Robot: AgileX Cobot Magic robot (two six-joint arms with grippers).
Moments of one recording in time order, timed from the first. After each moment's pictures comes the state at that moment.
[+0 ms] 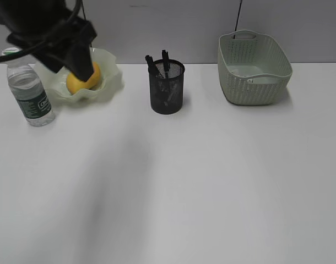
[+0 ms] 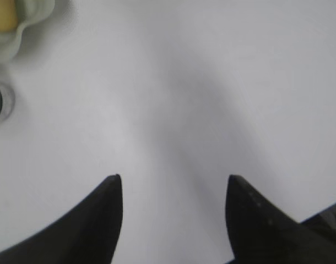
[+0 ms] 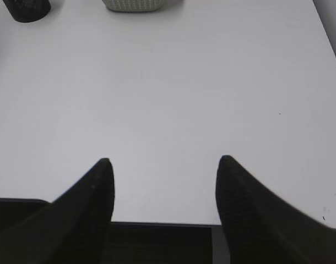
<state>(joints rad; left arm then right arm) -0.53 1.64 -1.56 -0.02 1.21 -0.02 0.21 0.02 -0.56 -0.08 1.16 0.13</state>
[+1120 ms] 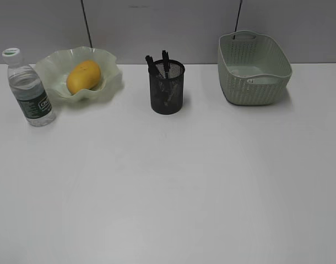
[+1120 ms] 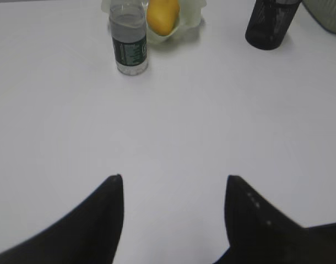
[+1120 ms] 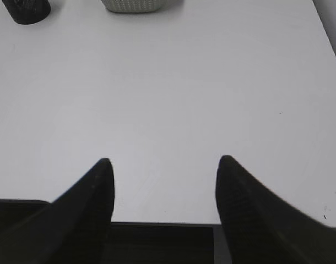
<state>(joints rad) -0.18 0.17 -0.63 -0.03 1.09 -0.05 0.21 0.02 -0.56 -0.09 1.16 0.13</state>
